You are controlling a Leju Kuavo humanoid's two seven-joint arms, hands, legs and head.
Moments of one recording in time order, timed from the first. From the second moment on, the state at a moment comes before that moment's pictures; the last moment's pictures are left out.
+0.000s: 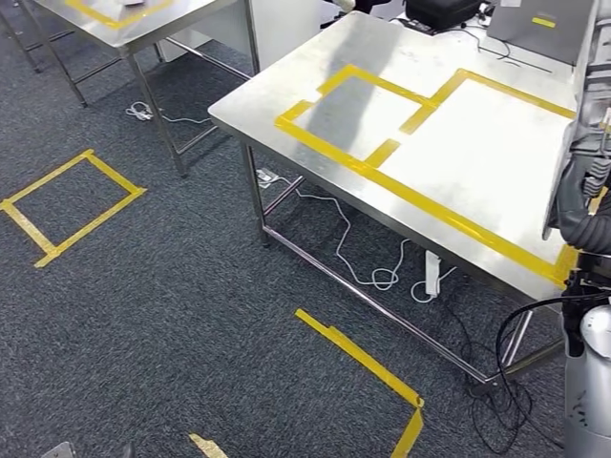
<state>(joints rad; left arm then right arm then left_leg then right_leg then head) -0.12 -0.13 1.00 -0.28 -0.24 0.28 -0.66 -0.29 -0.24 -0.05 -1.77 0.23 -0.19 -0.27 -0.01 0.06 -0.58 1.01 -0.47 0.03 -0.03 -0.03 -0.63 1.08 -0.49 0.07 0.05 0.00</state>
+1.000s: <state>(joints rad) -0.11 -0.14 0.99 -0.28 -0.31 0.30 -0.61 -0.39 -0.31 -0.06 -1.06 0.84 -0.35 -0.13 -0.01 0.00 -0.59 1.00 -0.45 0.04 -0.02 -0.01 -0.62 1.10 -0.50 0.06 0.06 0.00</state>
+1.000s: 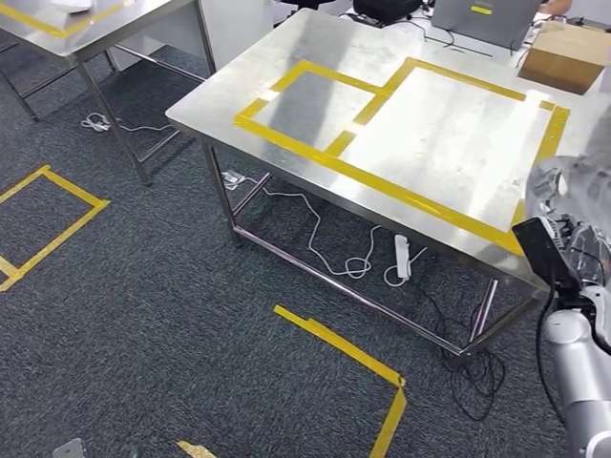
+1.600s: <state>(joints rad) -0.11 -0.14 0.99 -0.28 -0.33 0.31 -0.61 -0.39 -0.32 -0.03 -0.95 0.91 -0.32 -0.13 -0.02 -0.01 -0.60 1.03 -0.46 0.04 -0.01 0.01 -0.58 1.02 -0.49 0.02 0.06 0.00</state>
